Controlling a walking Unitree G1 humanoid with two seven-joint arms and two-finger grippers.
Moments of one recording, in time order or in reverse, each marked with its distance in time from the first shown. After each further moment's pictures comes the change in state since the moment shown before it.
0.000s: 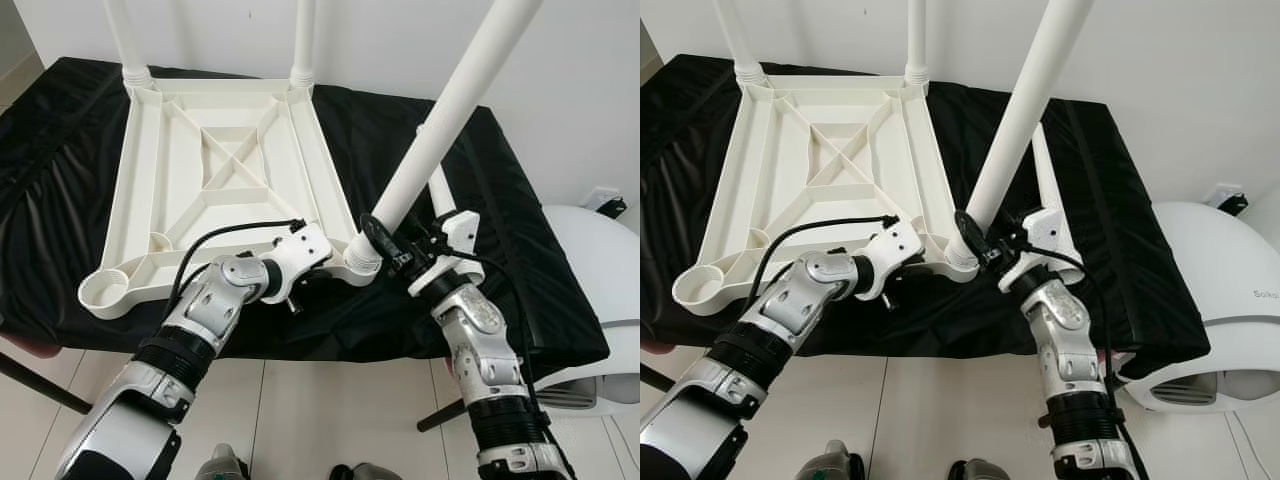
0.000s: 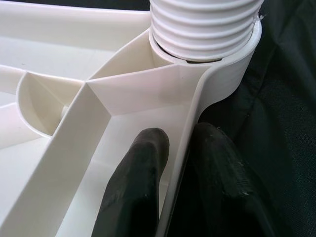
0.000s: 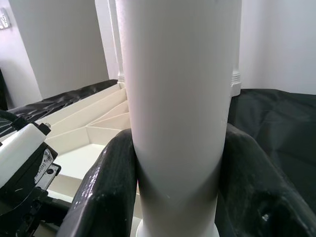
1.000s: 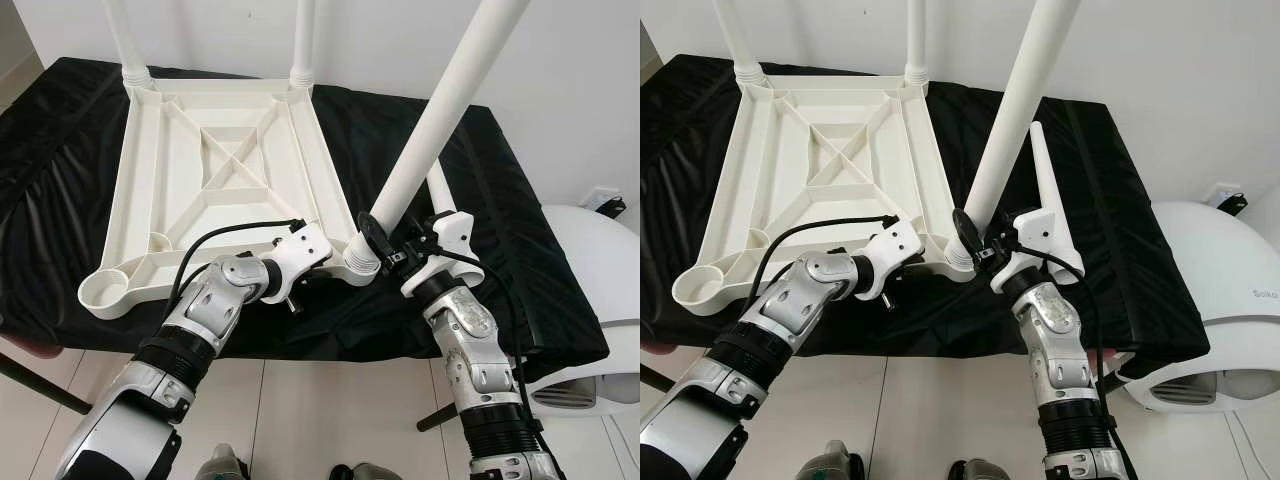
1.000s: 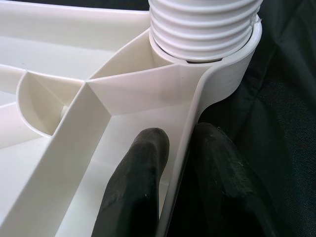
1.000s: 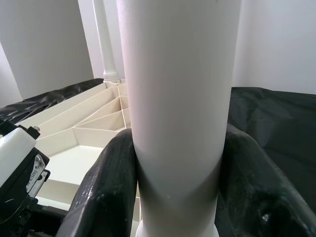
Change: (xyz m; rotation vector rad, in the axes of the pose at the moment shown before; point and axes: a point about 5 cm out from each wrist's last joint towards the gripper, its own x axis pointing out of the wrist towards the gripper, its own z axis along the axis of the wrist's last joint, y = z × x) left arm 0.000 0.000 0.000 -0.004 0.001 0.002; right arm 0.003 0.009 0.002 -0.020 0.001 -0.078
